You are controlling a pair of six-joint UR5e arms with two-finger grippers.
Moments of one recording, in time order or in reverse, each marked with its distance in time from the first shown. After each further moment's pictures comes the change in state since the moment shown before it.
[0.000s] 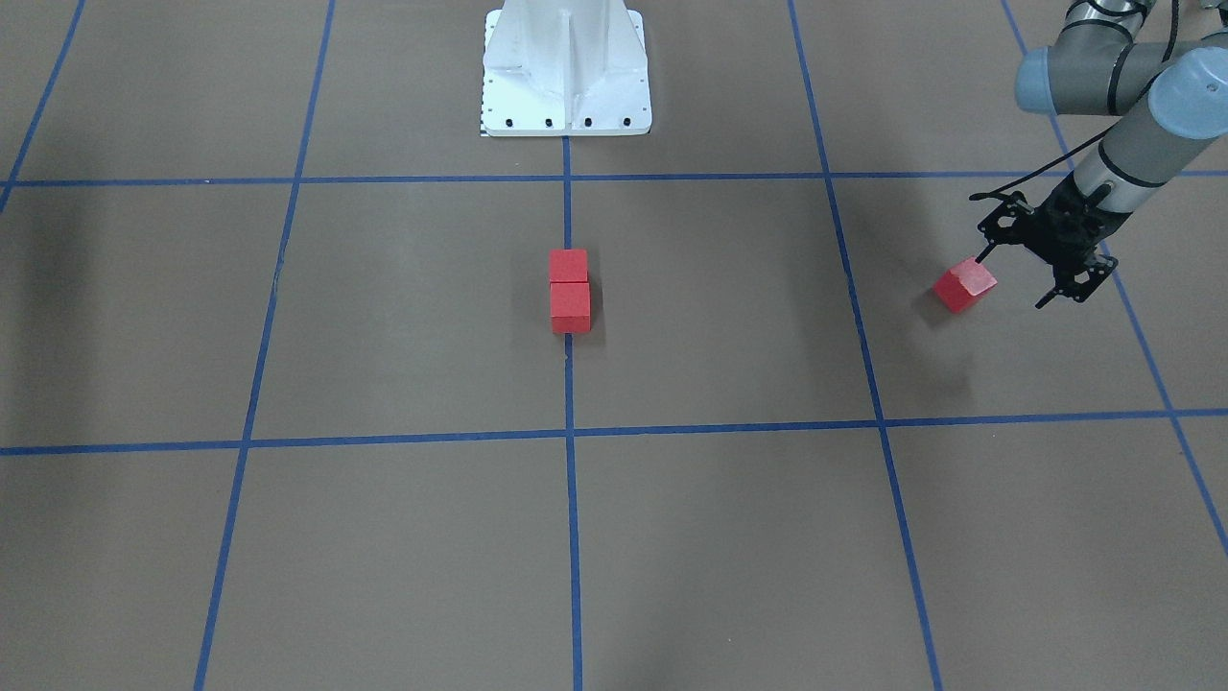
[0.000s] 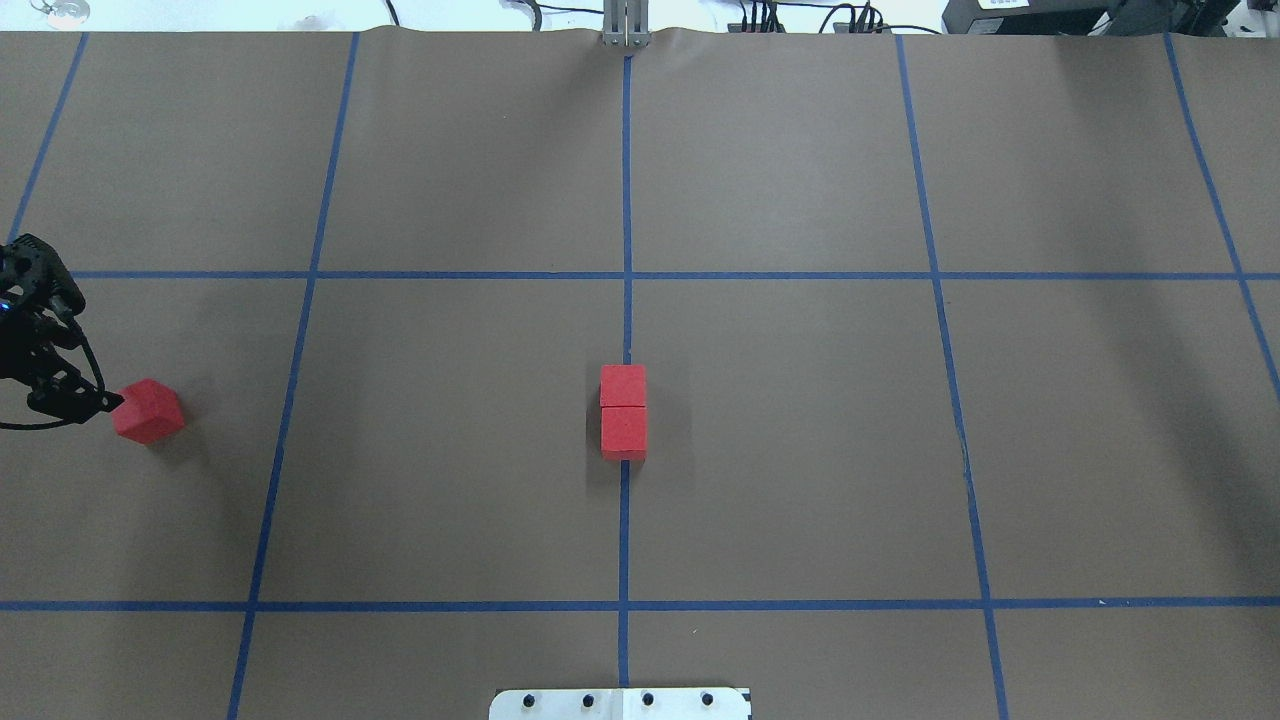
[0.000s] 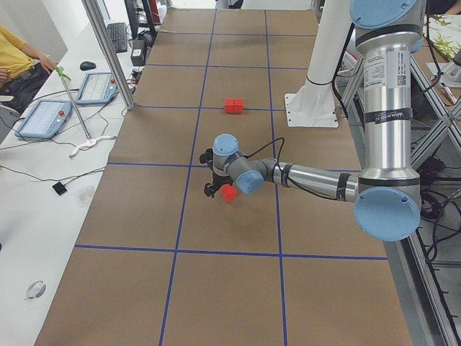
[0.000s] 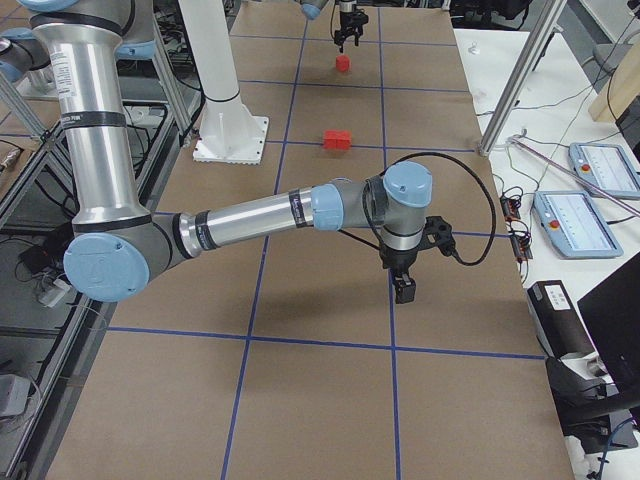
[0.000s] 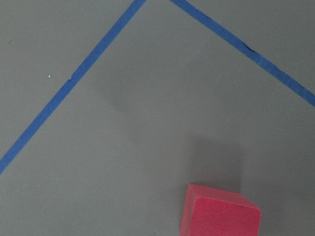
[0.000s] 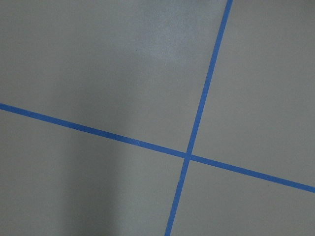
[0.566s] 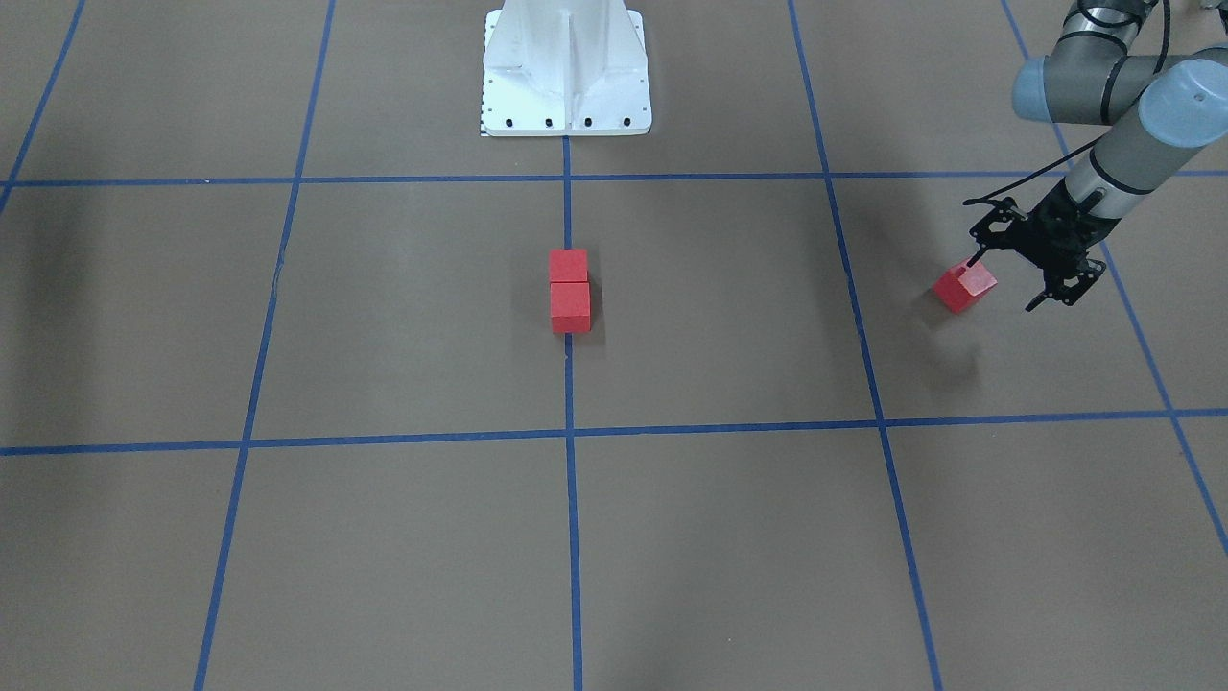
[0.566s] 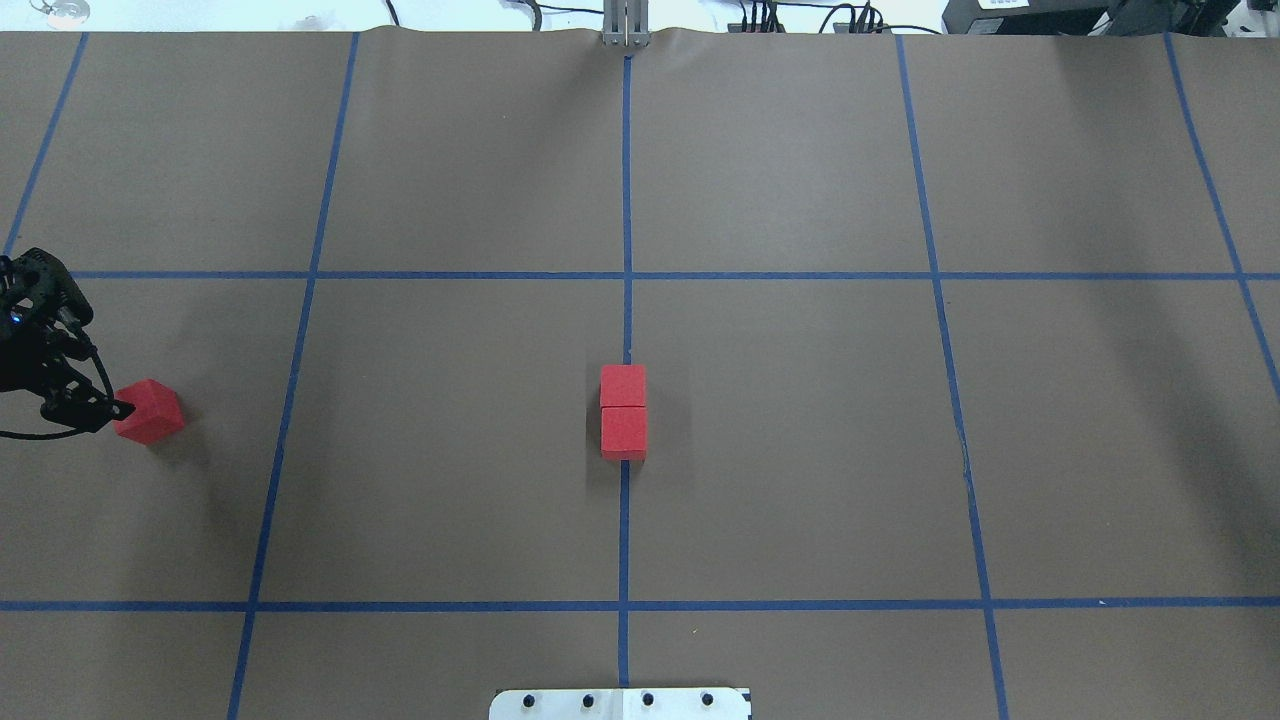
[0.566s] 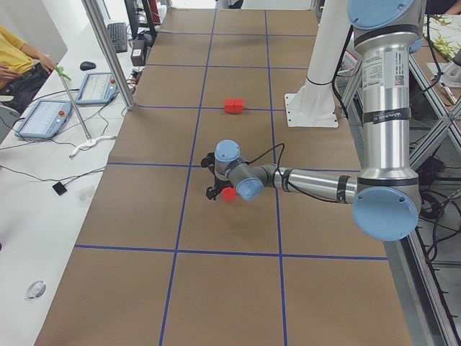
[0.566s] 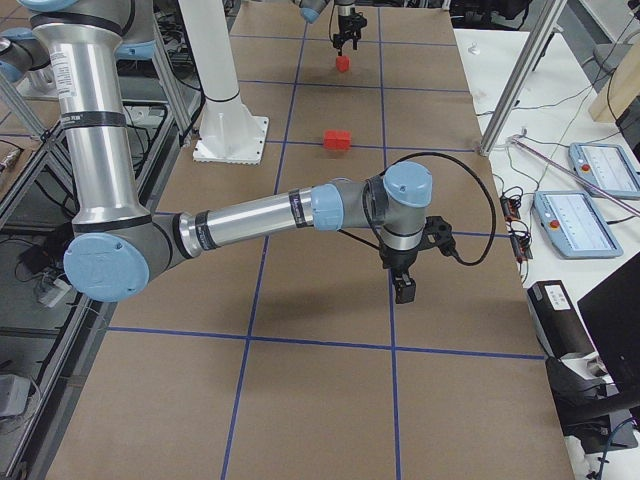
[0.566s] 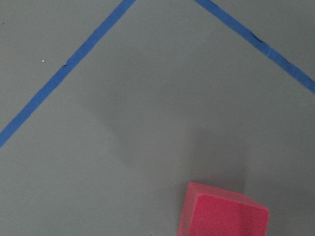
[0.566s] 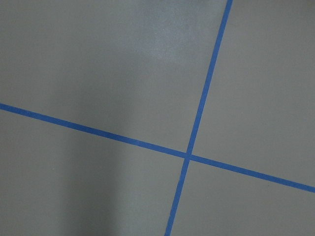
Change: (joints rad) left arm 0.039 -0.005 0.037 -0.077 0.003 -0.070; right arm 0.000 0.000 0.000 0.000 -0.001 0.000
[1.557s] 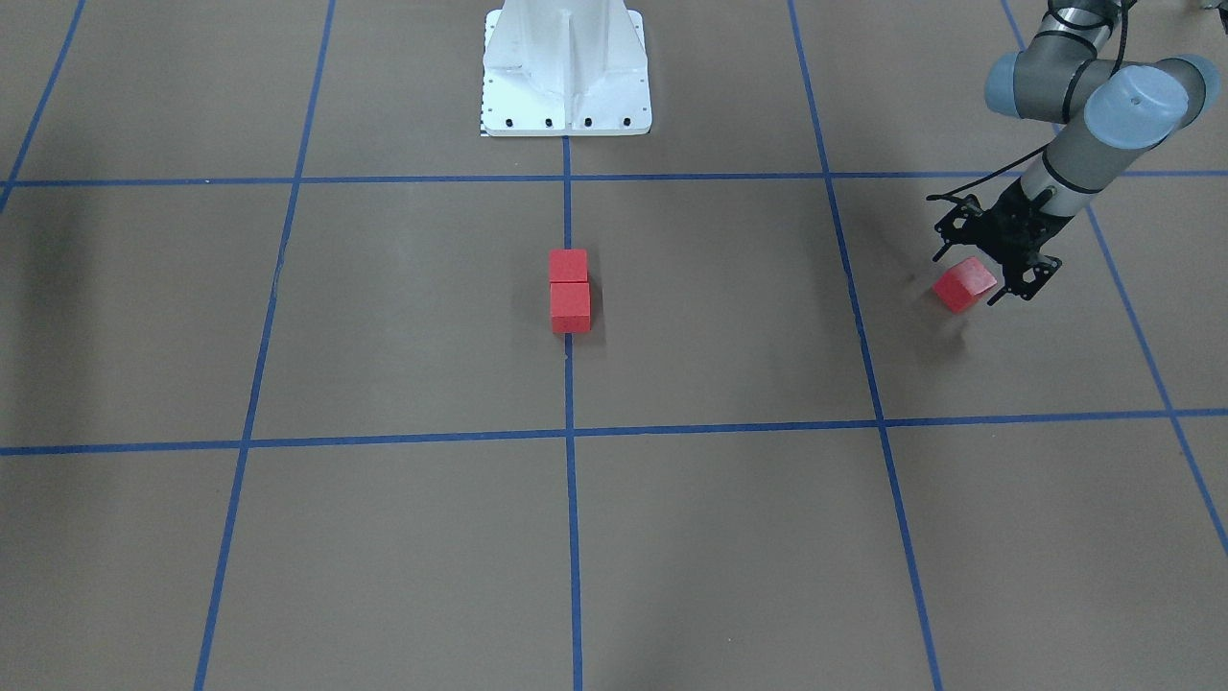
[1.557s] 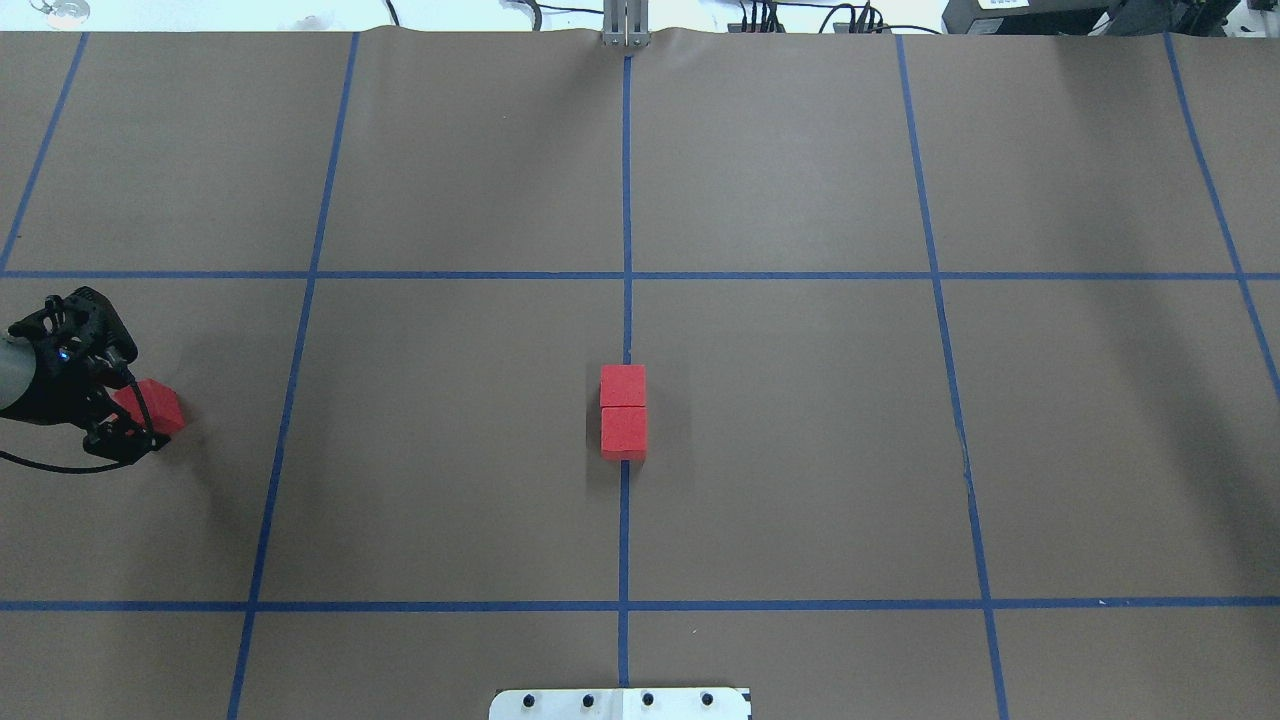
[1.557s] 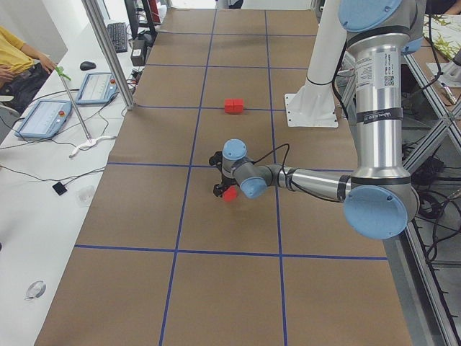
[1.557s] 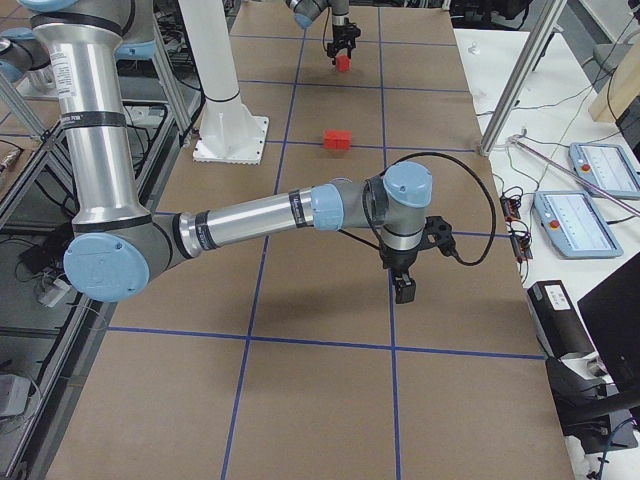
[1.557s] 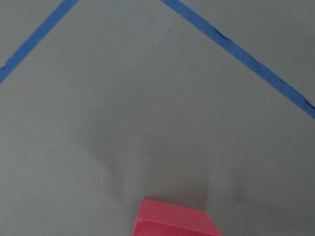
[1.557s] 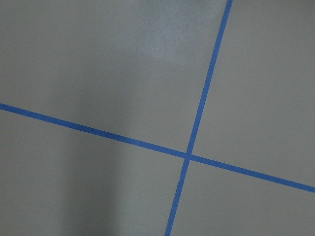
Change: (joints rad) left arm 0.096 0.007 0.003 -0.035 0.059 -0.034; right arm 0.000 0.000 0.000 0.000 0.001 0.000
